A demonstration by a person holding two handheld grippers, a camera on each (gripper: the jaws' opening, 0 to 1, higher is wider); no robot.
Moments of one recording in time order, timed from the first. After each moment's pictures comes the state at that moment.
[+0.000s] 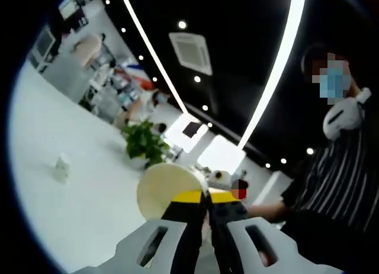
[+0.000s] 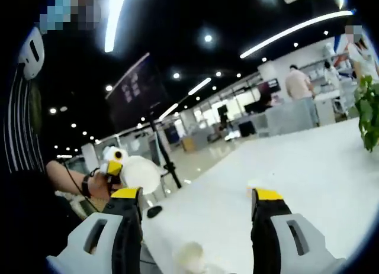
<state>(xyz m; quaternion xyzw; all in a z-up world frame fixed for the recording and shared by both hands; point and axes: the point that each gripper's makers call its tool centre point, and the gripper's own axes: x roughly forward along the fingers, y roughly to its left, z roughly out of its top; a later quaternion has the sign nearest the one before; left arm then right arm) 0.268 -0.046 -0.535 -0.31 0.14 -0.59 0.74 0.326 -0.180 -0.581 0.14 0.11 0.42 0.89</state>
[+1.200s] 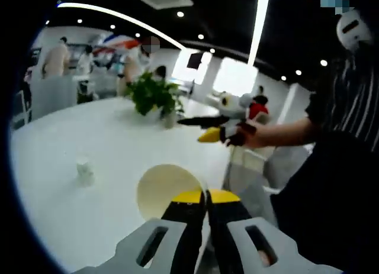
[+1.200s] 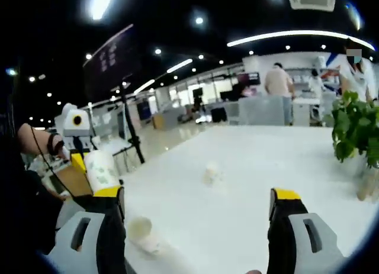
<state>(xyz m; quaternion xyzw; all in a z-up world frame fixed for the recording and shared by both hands) 0.257 -0.062 -0.606 0.00 0.26 -0.61 0.75 0.356 -0.220 -0.629 0.04 0.16 0.35 0.92</state>
